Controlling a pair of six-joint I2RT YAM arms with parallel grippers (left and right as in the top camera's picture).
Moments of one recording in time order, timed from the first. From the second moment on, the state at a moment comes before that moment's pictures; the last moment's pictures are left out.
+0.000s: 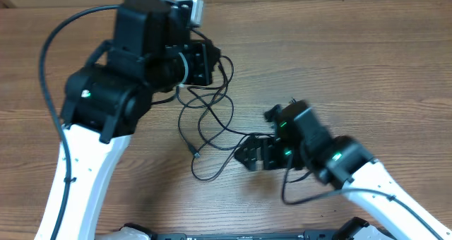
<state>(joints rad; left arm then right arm) -0.38 1.46 1.90 -1.09 0.31 -0.42 0.67 1.17 0.91 -0.73 -0.35 0.63</state>
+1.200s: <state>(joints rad) -0.34 1.43 1.90 -1.12 0.27 -0.42 0.91 1.43 0.91 -0.46 0.06 0.82</state>
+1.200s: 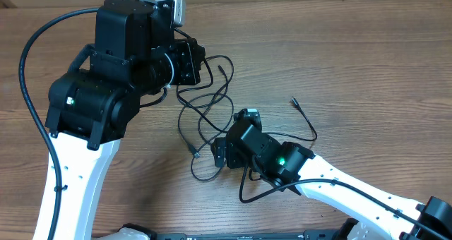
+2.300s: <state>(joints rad) -0.34 1.43 1.90 -1.14 0.26 -0.42 0.91 1.34 0.92 -0.18 0.12 0.26</state>
